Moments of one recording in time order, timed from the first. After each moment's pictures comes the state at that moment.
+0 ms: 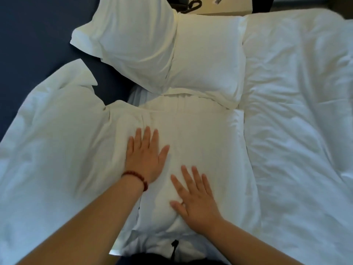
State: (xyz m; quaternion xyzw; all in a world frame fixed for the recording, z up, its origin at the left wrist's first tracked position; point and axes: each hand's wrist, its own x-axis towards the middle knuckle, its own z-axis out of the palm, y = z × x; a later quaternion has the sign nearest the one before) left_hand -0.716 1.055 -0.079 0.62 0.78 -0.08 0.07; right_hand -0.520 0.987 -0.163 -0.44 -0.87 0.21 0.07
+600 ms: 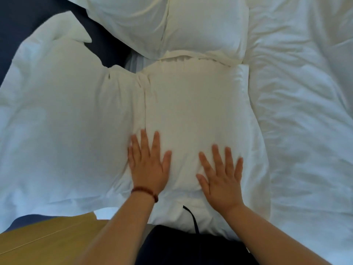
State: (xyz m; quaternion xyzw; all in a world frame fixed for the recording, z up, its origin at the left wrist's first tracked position) left_hand -0.688 0.922 -0.146 0.60 0.80 0.03 0.04; right_hand -0.479 0.916 -0.211 -0.55 -0.82 0.10 0.11
